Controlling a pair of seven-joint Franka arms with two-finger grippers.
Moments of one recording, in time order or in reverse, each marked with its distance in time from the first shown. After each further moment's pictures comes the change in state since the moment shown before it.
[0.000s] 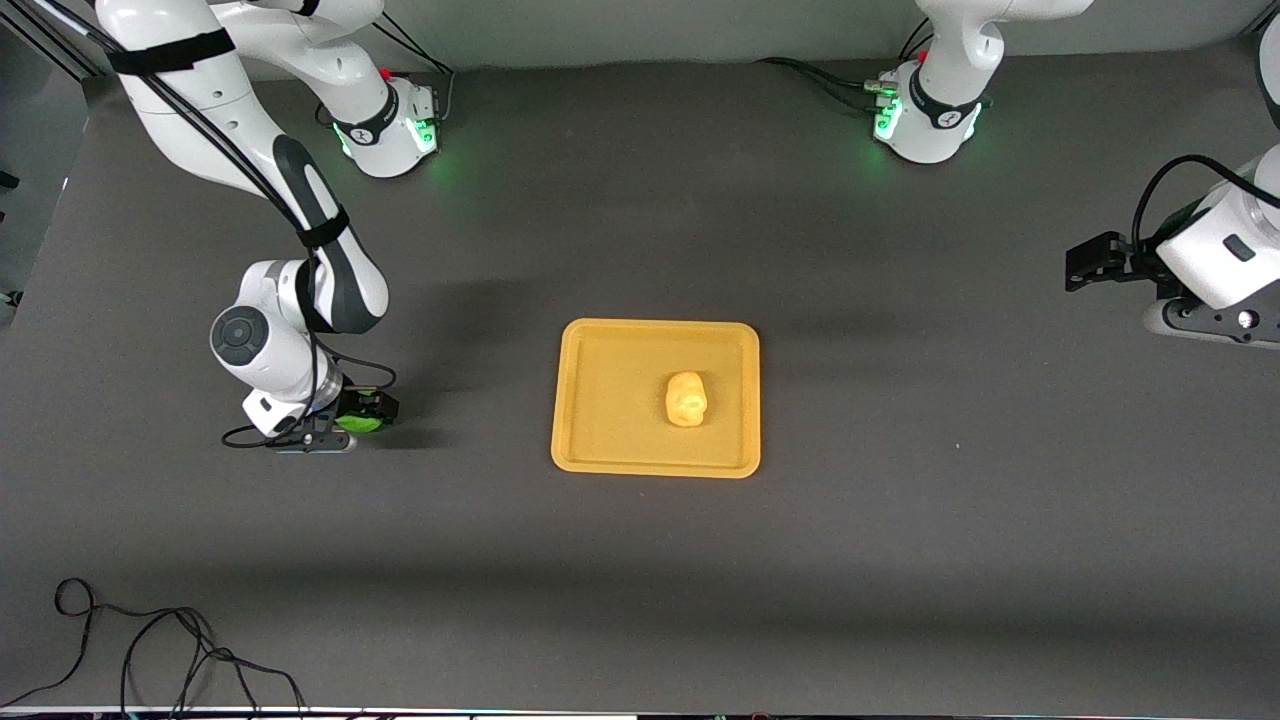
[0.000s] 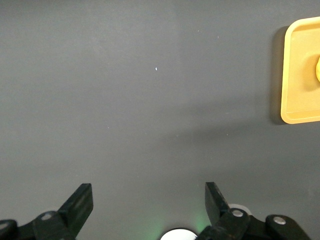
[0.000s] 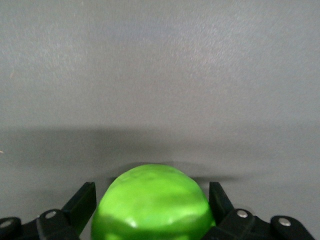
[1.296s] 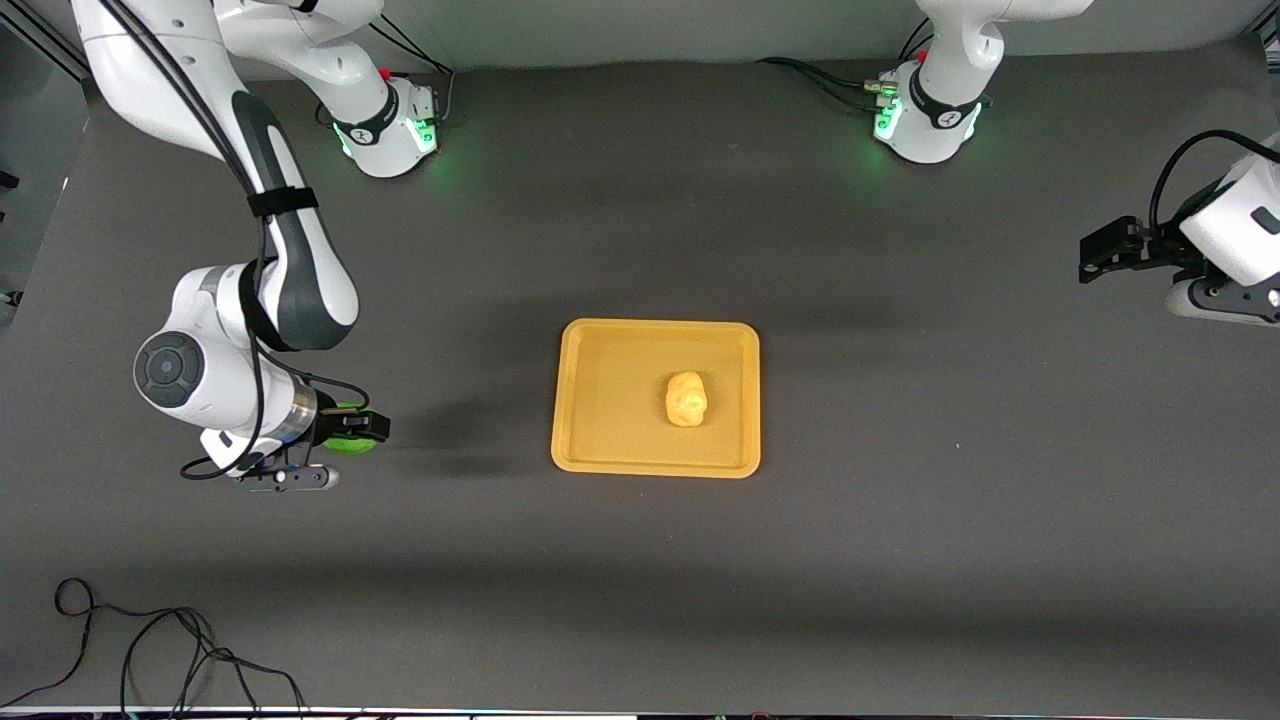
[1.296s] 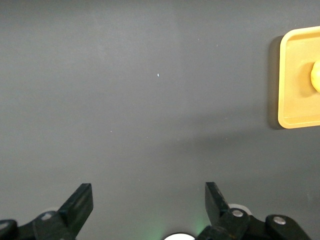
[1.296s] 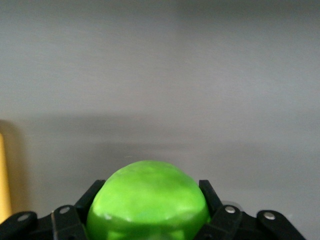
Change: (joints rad) left arm -0.003 -0.037 0.007 -0.011 0.000 0.012 -0.001; right arm 0.071 -0.040 0.002 0.463 0.026 -0.581 0.108
